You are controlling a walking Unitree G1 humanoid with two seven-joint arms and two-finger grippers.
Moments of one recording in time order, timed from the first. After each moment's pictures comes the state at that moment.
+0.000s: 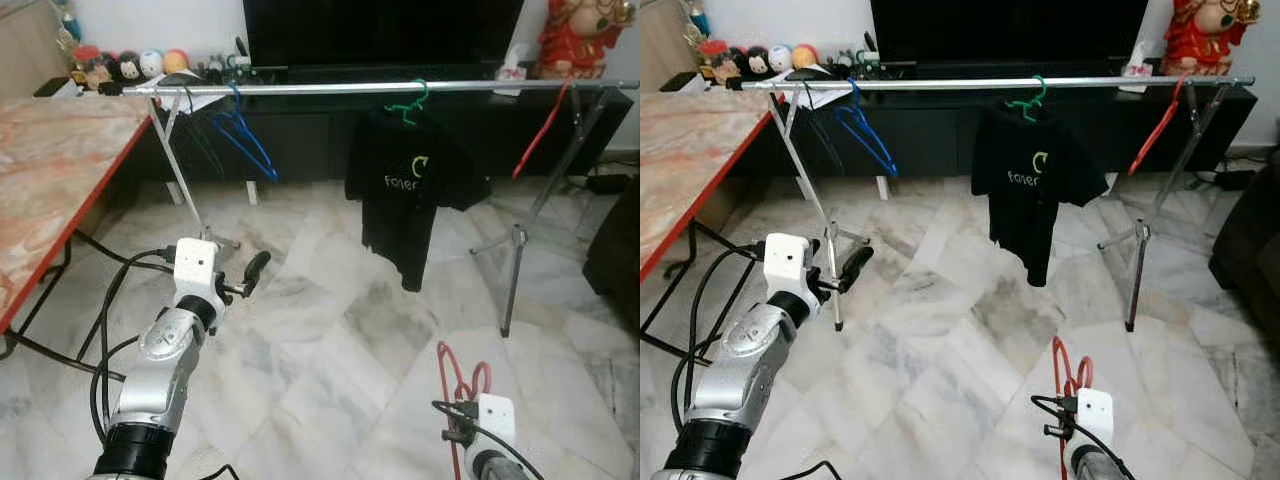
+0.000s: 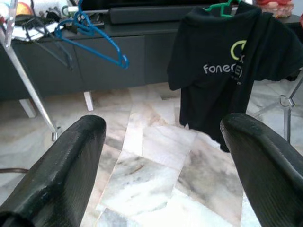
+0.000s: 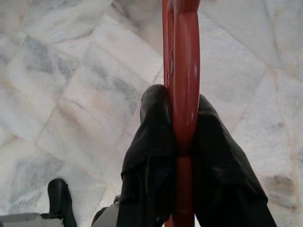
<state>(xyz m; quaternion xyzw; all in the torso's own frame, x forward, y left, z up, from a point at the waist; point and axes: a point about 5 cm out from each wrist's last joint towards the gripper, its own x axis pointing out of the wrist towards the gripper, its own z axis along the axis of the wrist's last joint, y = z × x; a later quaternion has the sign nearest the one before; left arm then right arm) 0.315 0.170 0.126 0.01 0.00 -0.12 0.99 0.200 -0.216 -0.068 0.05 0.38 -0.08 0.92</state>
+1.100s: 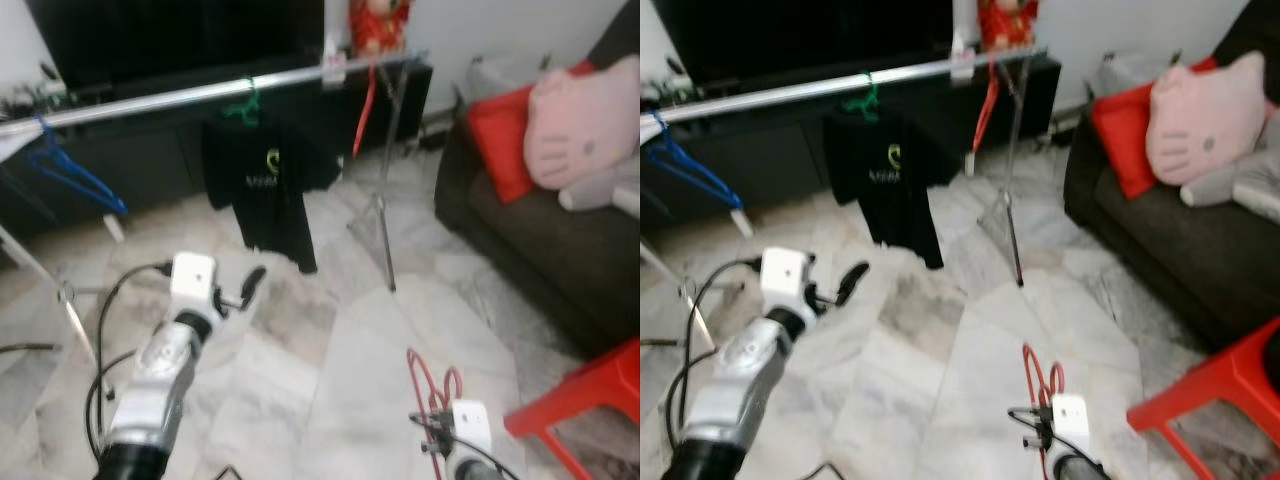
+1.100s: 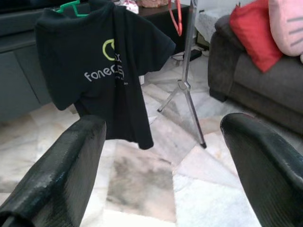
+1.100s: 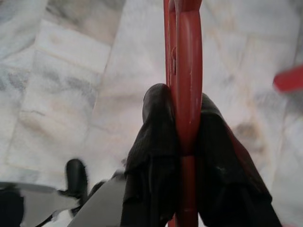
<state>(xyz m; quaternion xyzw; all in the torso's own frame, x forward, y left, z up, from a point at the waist) 0.305 0.163 0.117 0.04 0.01 -0.15 0.99 0.196 -0.206 -0.071 0.01 0.40 -0.02 0.92</state>
